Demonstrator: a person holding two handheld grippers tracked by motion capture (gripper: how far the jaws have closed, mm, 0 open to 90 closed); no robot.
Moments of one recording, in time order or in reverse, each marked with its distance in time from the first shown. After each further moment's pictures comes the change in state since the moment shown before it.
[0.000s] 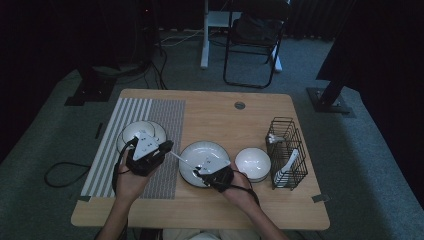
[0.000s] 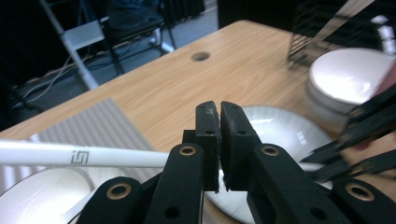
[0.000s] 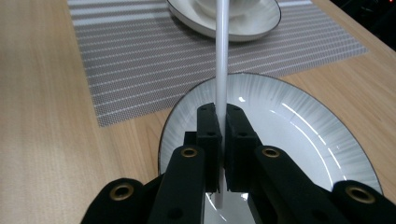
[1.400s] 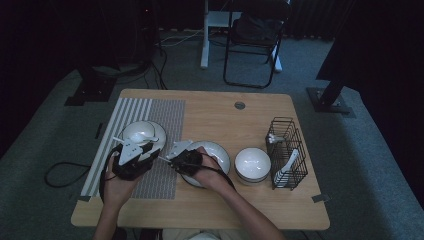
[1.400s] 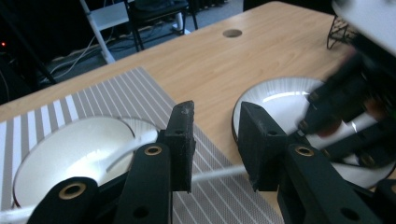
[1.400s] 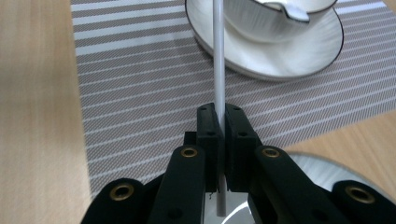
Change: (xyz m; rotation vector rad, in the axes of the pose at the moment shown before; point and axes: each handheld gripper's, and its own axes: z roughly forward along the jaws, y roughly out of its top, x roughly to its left) left arm 0.023 -0.045 -0.010 0.034 0.082 -0.053; right arm -0.006 0.064 0.076 0.103 0.140 -0.030
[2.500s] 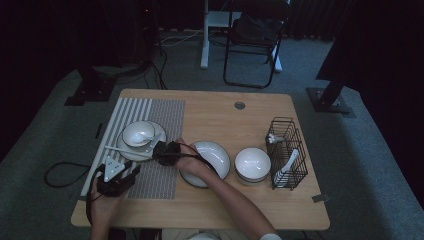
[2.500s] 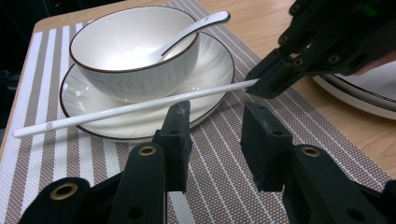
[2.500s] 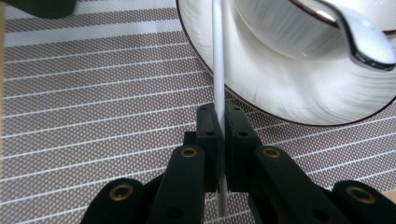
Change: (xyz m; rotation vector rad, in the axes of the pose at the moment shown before) left arm 0.022 -0.075 -0.010 0.088 0.135 -0.117; right arm -0.018 0.036 0.075 0.167 0.054 -0.104
